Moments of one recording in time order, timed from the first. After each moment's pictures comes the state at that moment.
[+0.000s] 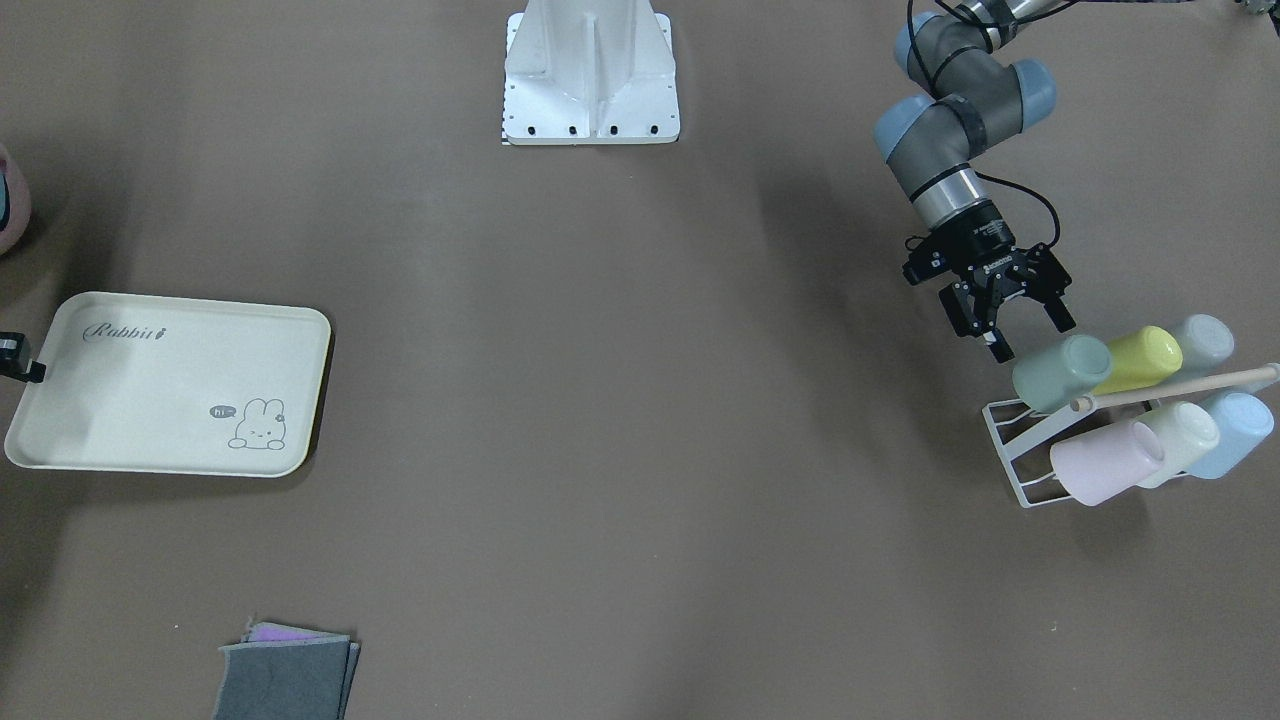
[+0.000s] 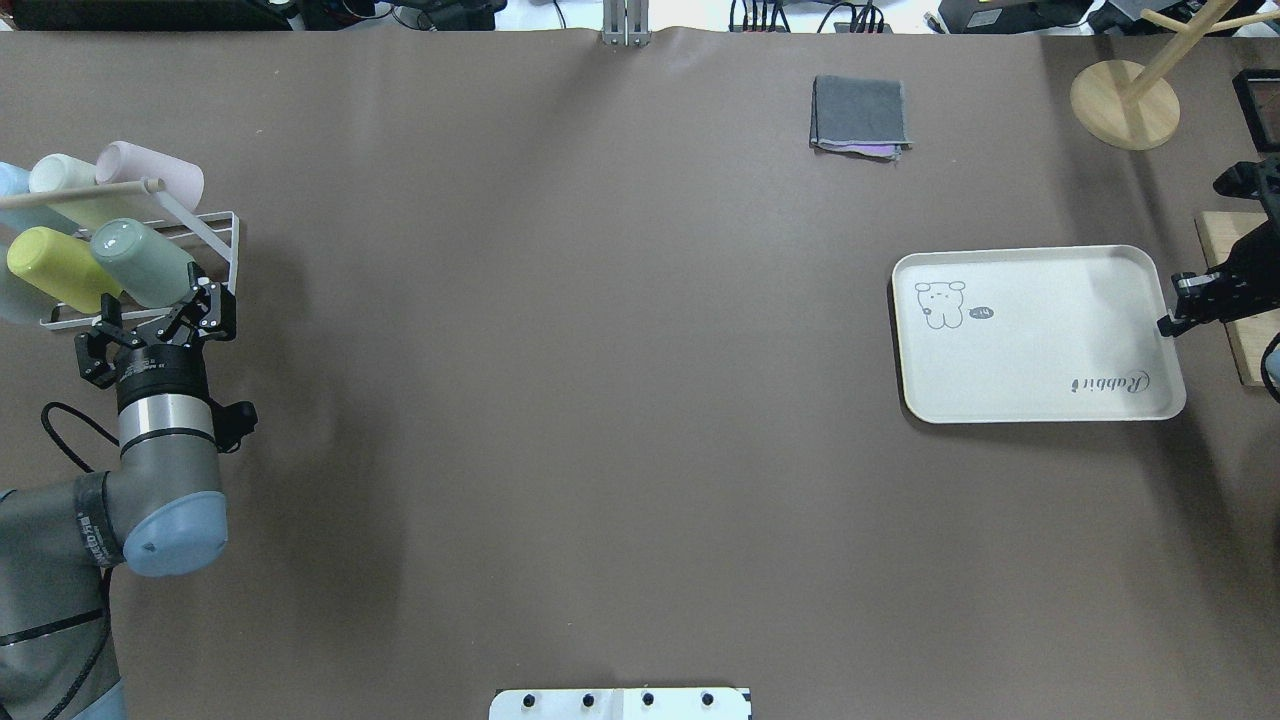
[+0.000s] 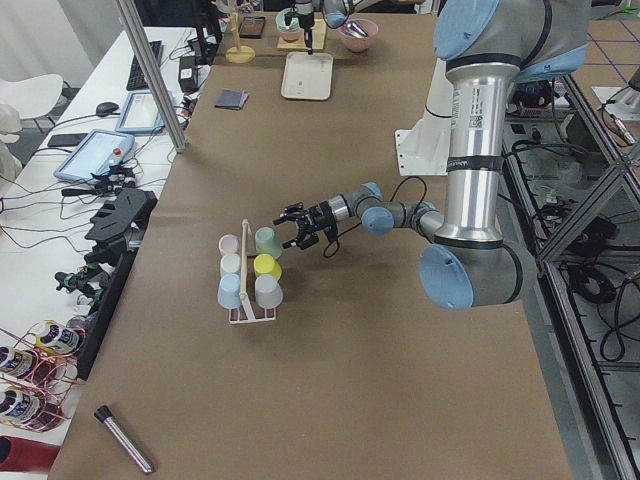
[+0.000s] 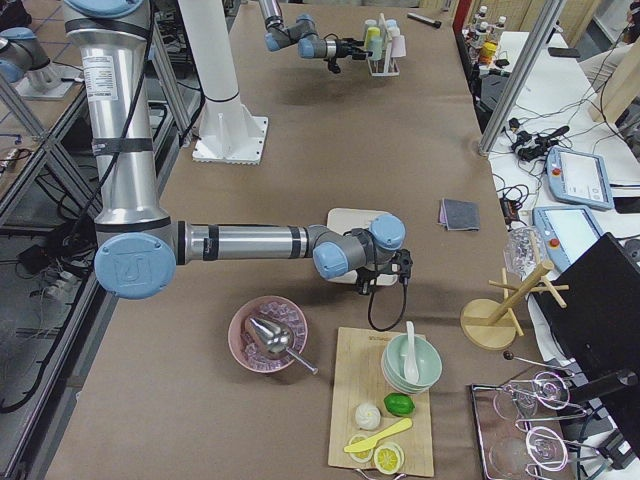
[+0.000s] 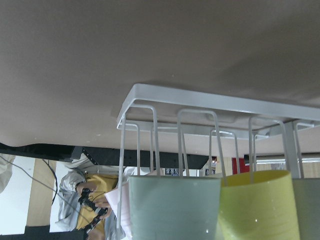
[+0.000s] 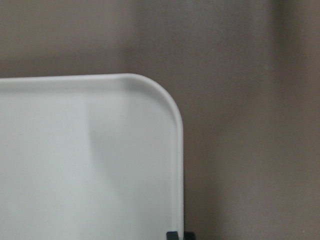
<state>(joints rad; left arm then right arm) -0.38 -1.59 -1.73 -1.79 -0.44 1.21 1.20 -1.50 1.49 -1.22 2.45 0.53</state>
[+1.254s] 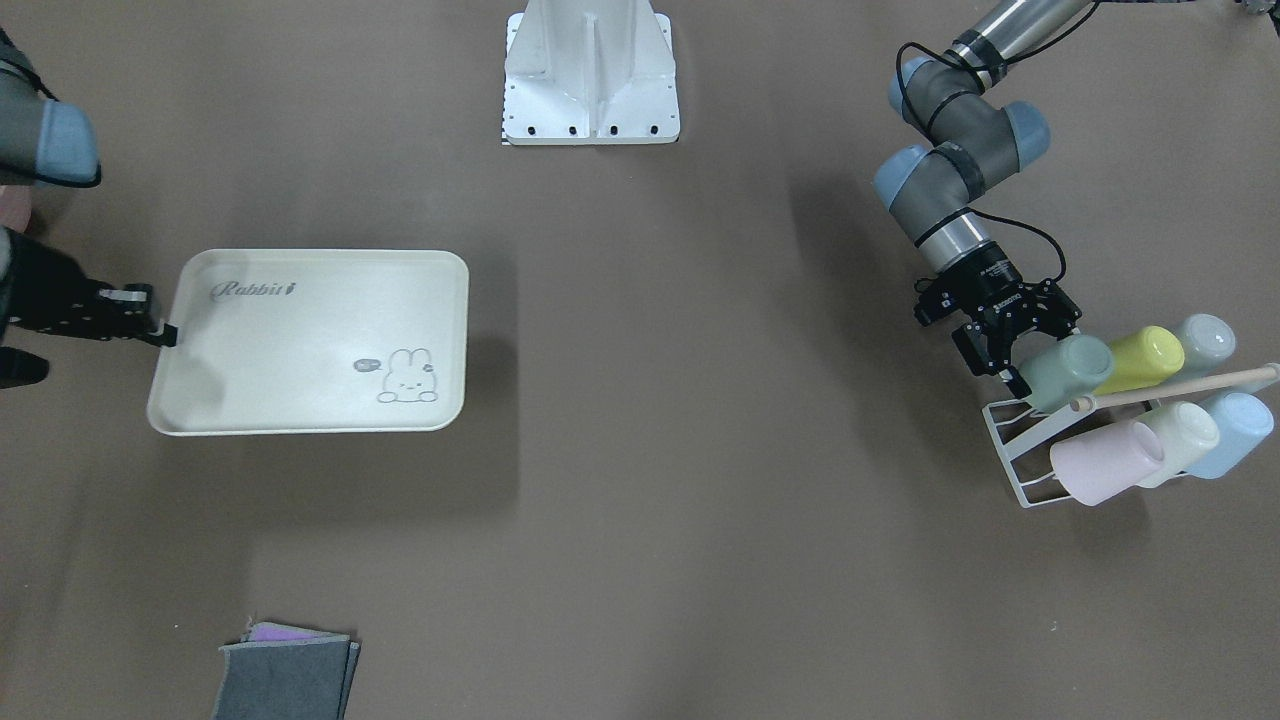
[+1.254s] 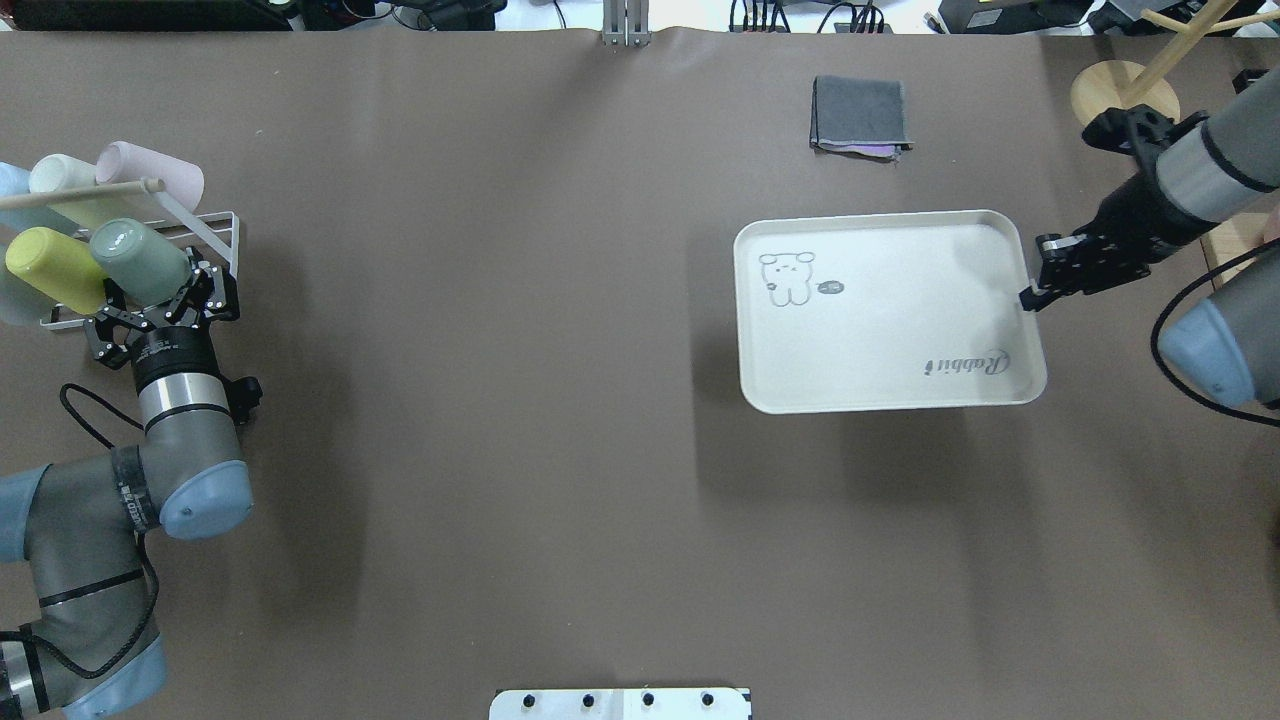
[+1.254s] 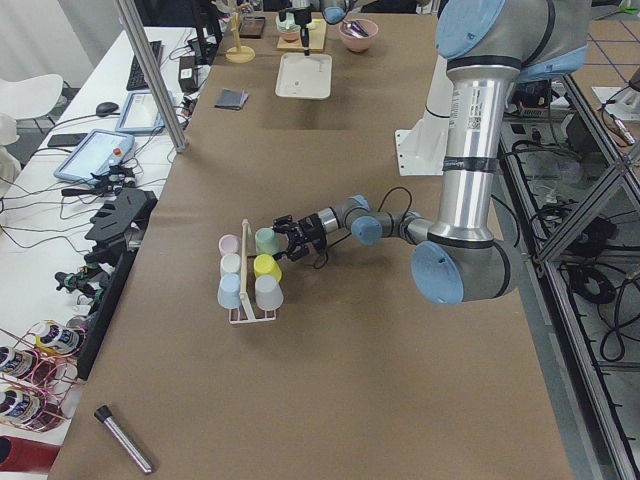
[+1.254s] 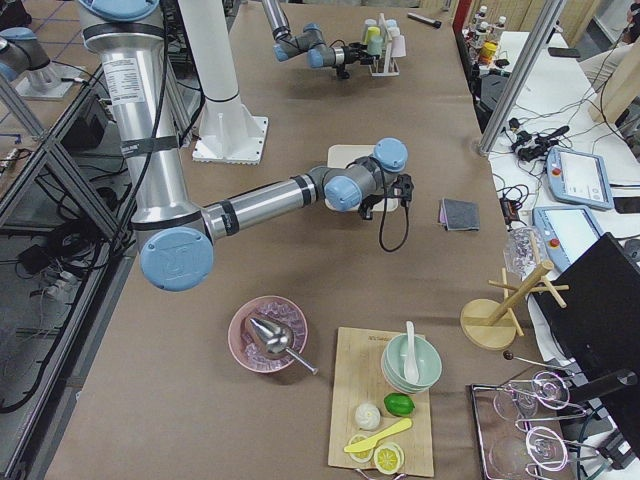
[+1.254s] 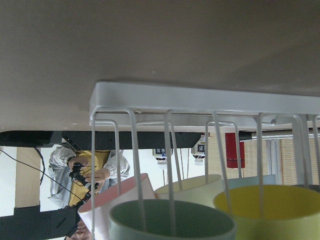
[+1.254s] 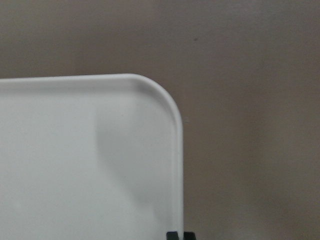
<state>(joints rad) -0.43 -1.66 -1.59 -1.79 -0.42 1.17 1.03 -1.37 1.74 -1.35 2.47 0.76</state>
